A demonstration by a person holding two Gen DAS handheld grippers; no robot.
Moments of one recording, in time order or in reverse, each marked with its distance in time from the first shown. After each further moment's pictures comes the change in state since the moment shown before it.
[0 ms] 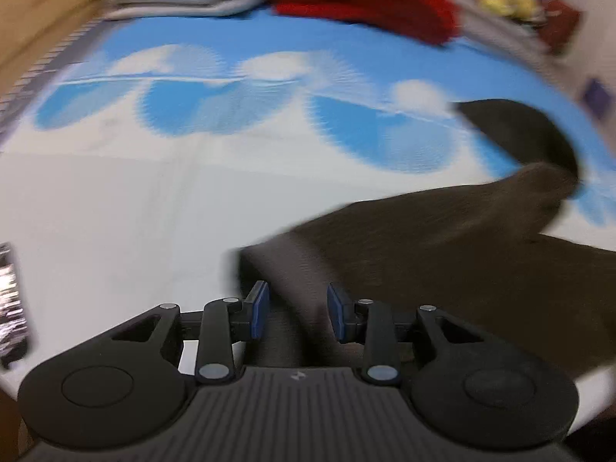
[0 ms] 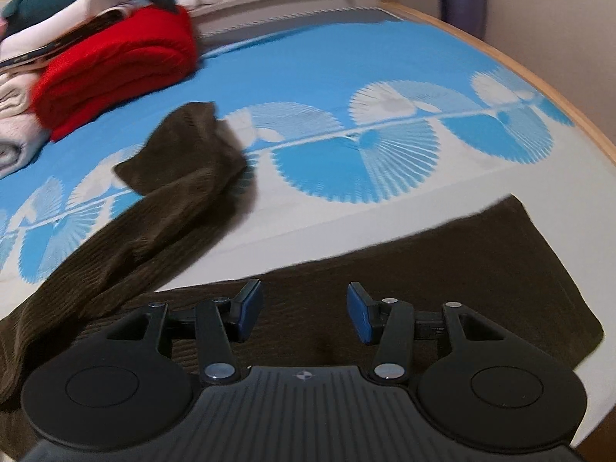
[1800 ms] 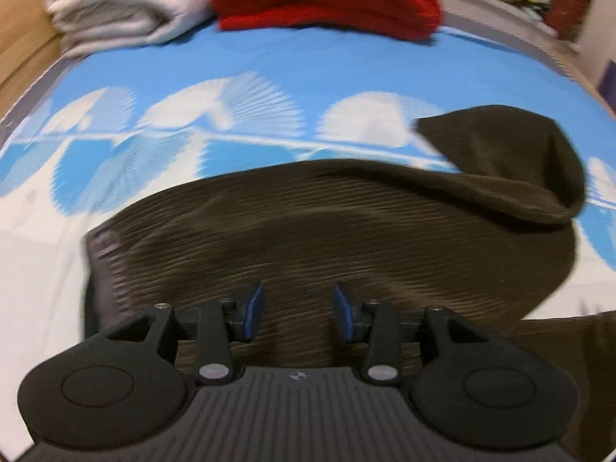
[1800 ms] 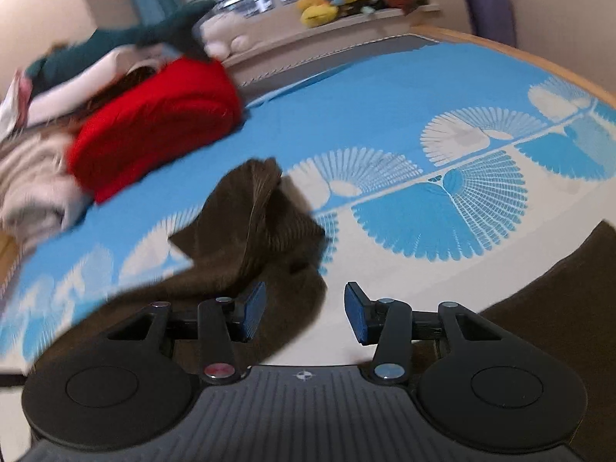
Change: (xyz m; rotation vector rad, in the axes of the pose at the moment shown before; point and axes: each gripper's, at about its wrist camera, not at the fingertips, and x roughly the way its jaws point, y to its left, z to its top) left arm 0.088 -0.171 0.081 0.021 -0.016 0.145; right arm 0.056 0.039 0.043 0.185 -0.128 0.144
